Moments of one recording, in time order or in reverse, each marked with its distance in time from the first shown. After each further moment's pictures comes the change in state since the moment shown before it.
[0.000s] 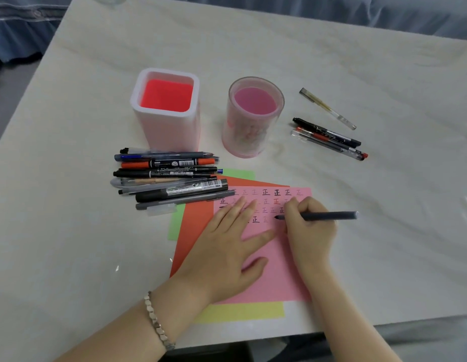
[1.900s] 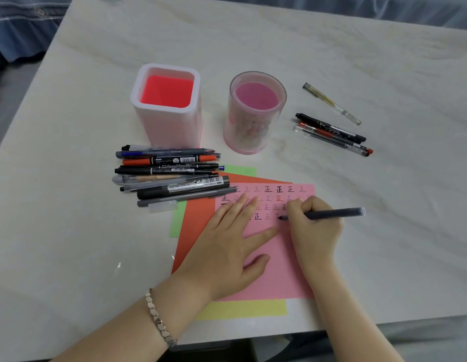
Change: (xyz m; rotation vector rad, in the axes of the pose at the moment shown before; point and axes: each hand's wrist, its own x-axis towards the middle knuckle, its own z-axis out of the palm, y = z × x) left_hand 0.000 0.002 -0.002 0.012 -0.020 -0.013; right_hand -0.001 0.002 -0.002 0.030 -0.017 -0.020
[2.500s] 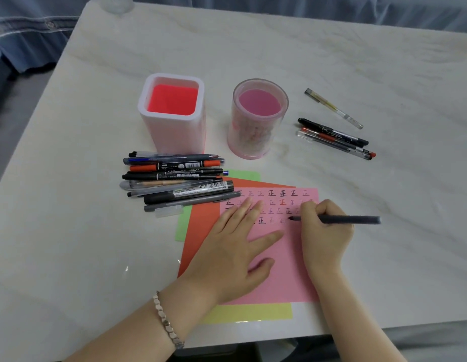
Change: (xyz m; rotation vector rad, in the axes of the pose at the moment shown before) left_hand -0.001 -0.002 0.005 0.000 0.031 0.033; right_hand 0.001 0.000 -0.003 0.062 0.110 0.031
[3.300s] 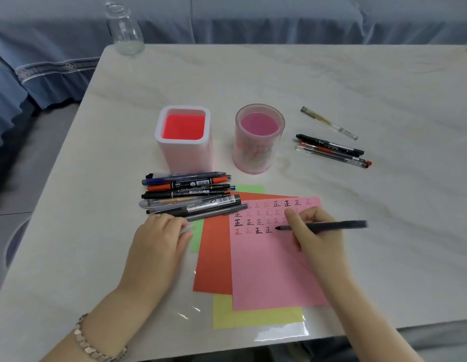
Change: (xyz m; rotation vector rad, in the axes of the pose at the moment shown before) left_hand -0.046 -0.069 -0.061 0.098 0.271 -0.353; right_hand -0.013 -0.034 -0.006 0.040 -0.328 0.133
